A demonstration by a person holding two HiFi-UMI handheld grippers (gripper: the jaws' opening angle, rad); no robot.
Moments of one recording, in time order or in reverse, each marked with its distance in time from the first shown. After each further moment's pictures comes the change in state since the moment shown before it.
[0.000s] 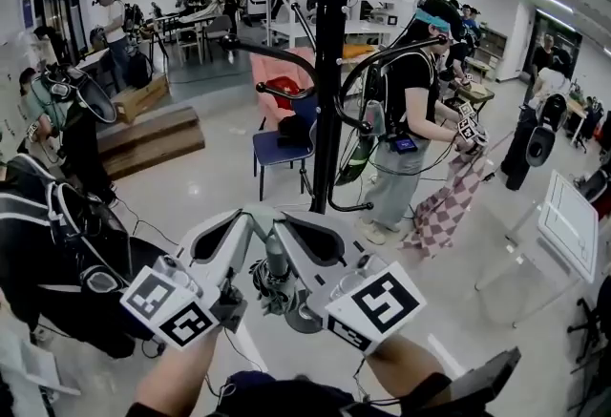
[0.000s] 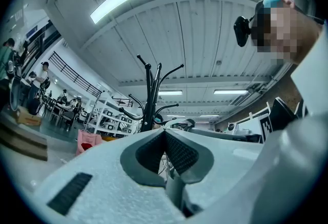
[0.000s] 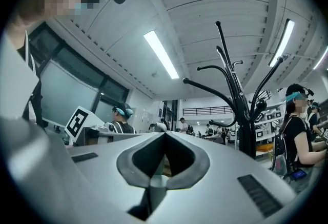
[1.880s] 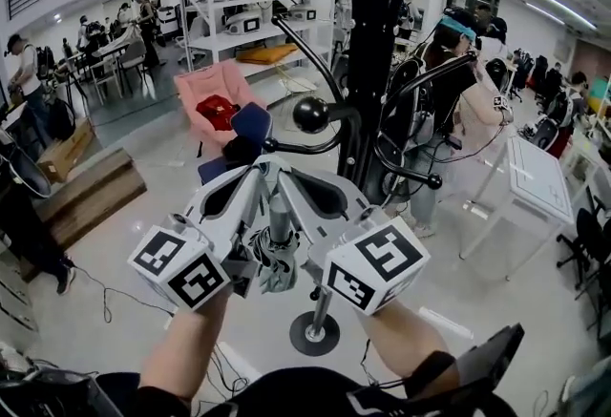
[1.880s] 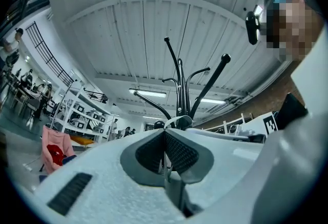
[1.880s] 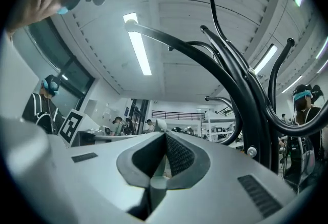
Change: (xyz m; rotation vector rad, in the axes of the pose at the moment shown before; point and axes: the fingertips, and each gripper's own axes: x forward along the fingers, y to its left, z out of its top) left arm 0.158 0.184 0.023 -0.079 -0.016 -0.334; right arm 0.178 -0.153 -0.020 -0.086 -0.018 -0.378
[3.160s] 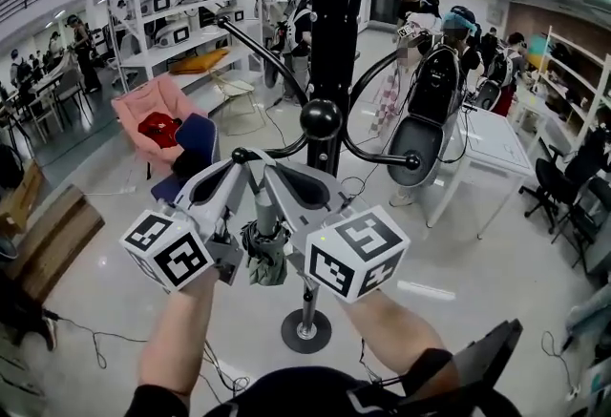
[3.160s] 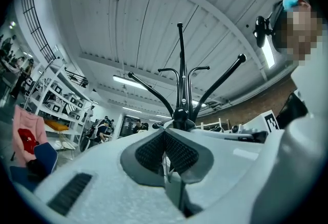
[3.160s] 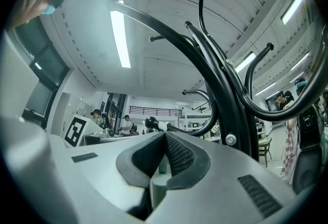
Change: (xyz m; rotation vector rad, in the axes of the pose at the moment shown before) left arm 0.052 0.022 -0.030 -0.114 0.066 -0.254; right arm 0.001 -0.045 -0.021 0.023 0.056 -0.293
